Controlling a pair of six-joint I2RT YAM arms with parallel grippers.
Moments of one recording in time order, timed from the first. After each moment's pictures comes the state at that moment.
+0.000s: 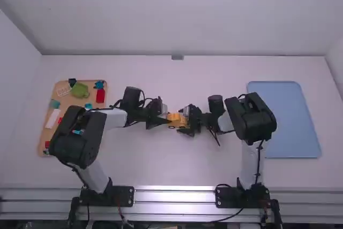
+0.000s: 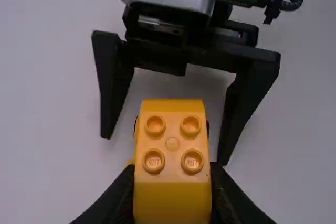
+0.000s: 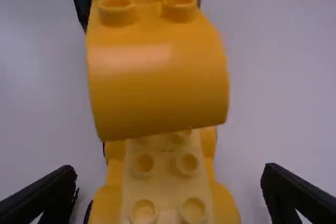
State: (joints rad) left arm -0.21 1.79 0.74 0.13 0.96 0.90; right arm 0.29 2.15 0.71 0.61 -1.03 -0.85
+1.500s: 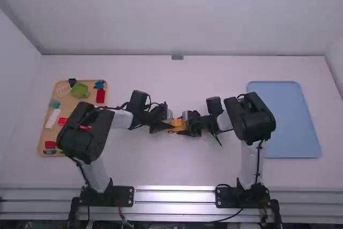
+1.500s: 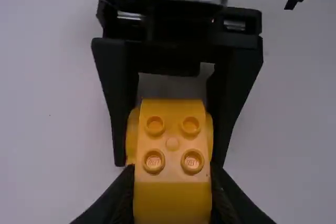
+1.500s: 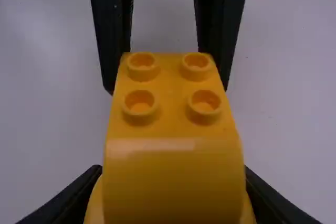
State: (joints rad) left arm -0.27 1.85 0.74 0.12 0.92 0.92; right arm 0.29 2.15 0.73 0.46 -1.09 -1.00
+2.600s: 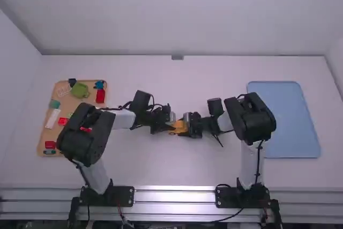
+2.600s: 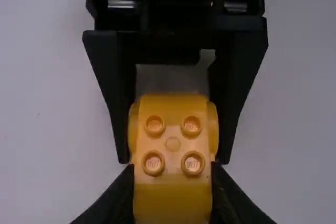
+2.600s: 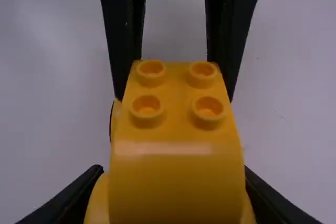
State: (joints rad) left arm -0.32 1.83 0.76 0.04 0.83 0.97; right arm 0.29 2.15 0.71 0.46 -1.12 -1.03
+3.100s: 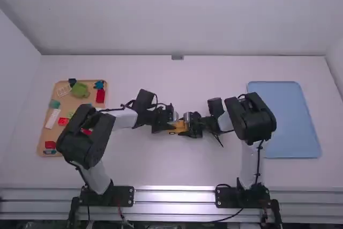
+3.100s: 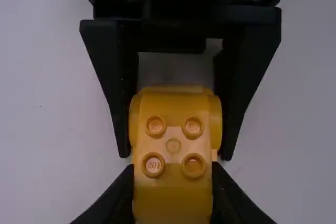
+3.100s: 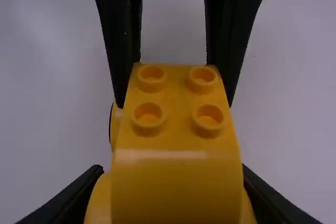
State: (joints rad) left arm -0.35 1.82 0.80 -0.02 0.75 0.95; right arm 0.29 2.15 0.71 0.46 -1.11 -1.02
